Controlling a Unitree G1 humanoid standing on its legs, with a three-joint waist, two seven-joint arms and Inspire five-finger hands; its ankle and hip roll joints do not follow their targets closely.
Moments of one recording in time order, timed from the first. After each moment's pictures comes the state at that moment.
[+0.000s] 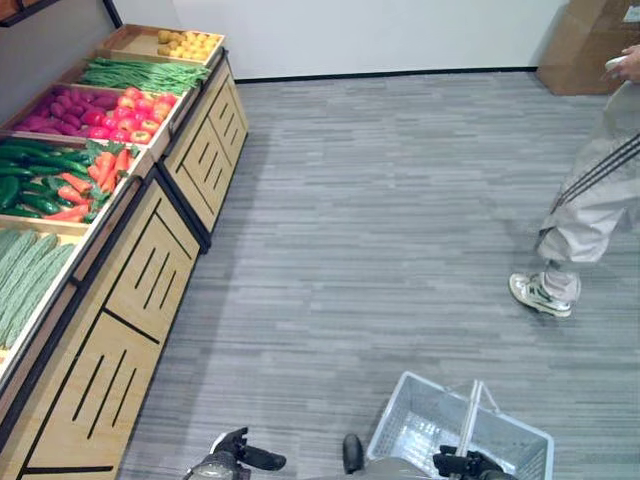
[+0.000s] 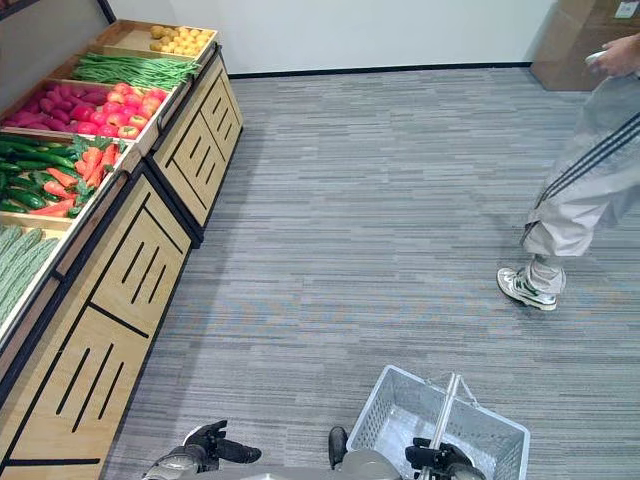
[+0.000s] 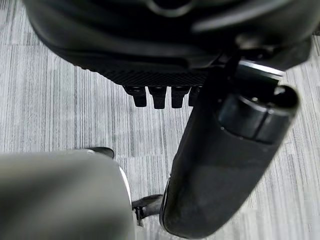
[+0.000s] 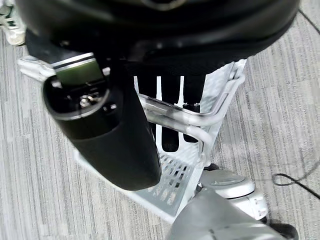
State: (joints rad) left arm -0.08 0.17 -0.20 1.30 -0.14 -0.01 0.07; right arm 0.01 -0.28 0.10 1.32 0.39 0.00 0.01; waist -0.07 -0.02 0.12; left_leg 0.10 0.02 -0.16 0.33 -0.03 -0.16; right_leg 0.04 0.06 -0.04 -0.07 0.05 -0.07
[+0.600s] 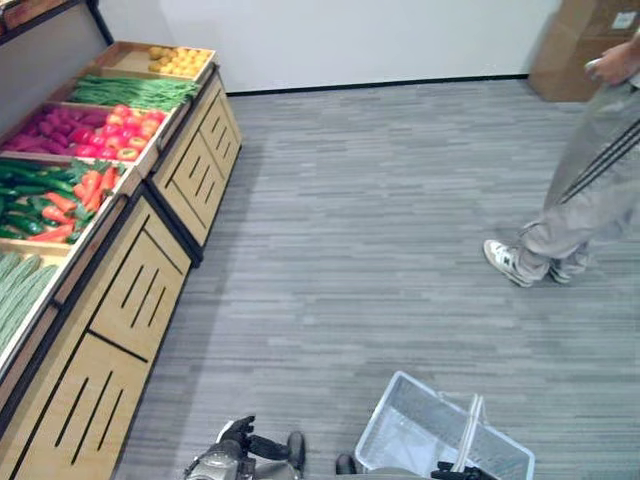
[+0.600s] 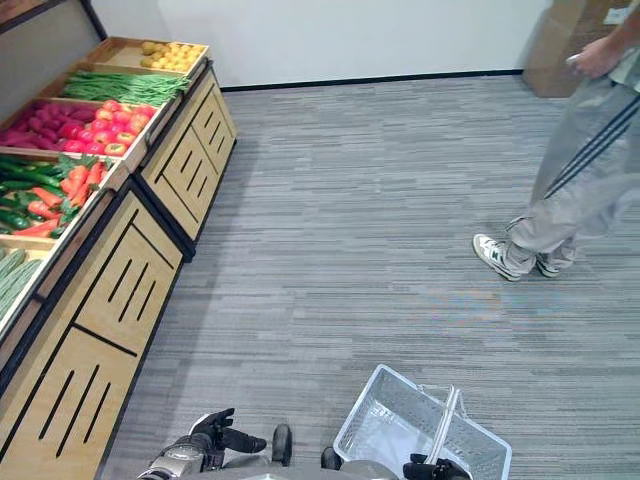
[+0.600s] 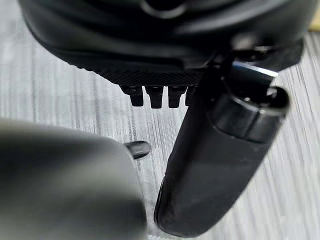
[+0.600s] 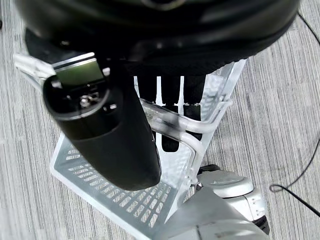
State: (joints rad) left arm -0.08 0.16 -0.25 1.25 -0.11 0.00 0.04; right arm 0.02 -0.27 0.13 1.36 0.39 0.00 0.01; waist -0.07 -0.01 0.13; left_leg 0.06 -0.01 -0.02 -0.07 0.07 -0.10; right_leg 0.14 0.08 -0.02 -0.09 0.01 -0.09
